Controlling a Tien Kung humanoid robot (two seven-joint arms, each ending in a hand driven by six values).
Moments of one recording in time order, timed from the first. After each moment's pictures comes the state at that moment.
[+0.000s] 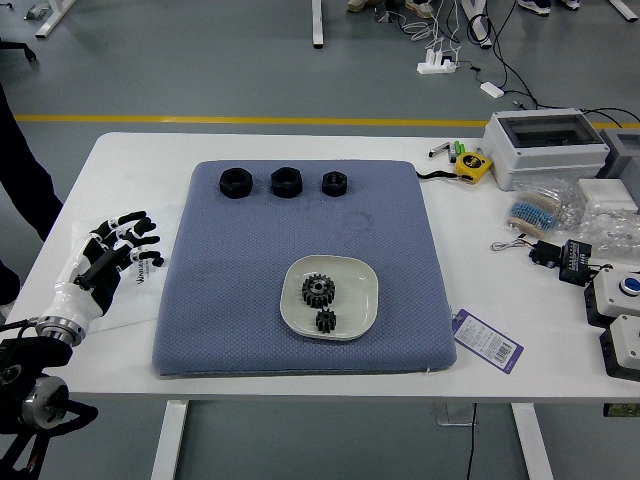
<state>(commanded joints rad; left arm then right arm) -0.11 0.09 -1.53 -1.28 0.99 -0.05 -0.04 0.14 -0.25 0.39 0.27 0.03 -0.23 -0.04</state>
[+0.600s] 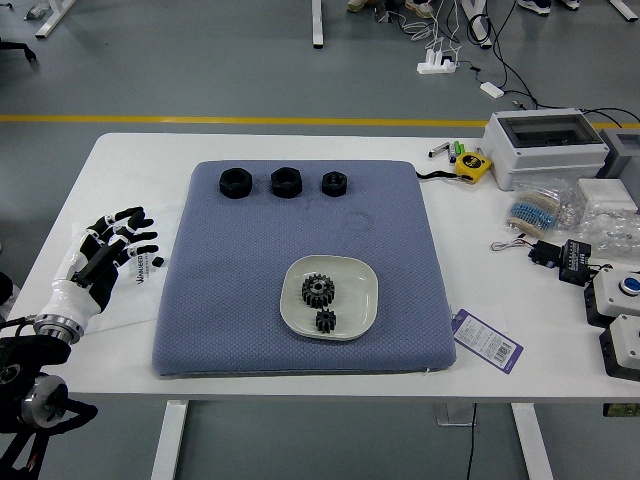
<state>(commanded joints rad) -0.11 0.09 -1.54 -1.29 1.01 -0.05 -0.05 0.14 -0.25 0.39 0.27 0.03 -0.23 -0.04</state>
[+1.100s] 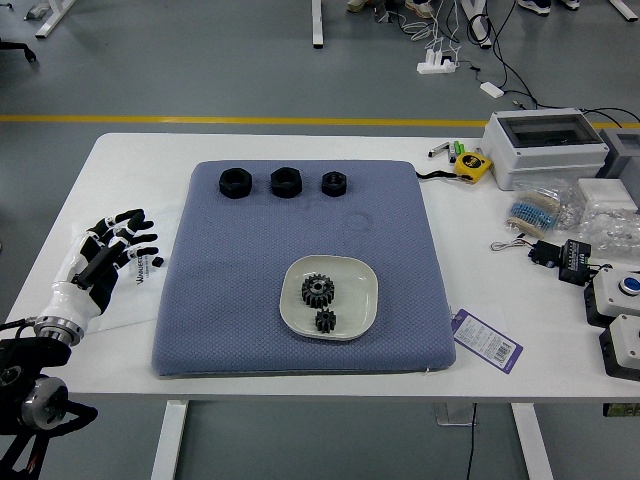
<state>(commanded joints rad) -0.11 0.09 -1.54 -1.28 1.01 -0.05 -0.05 0.14 -0.25 0.40 0.27 0.03 -0.23 -0.04</state>
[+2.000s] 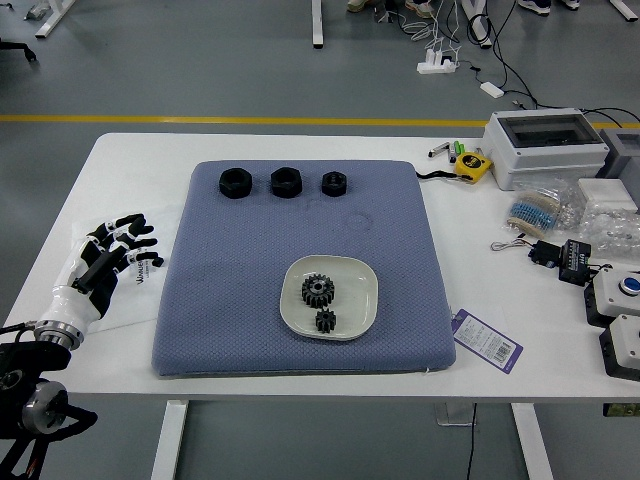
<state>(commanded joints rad) -0.10 0.09 -1.54 -1.28 1.02 -0.05 -0.05 0.13 -0.25 0.40 0.27 0.03 -0.24 -0.04</state>
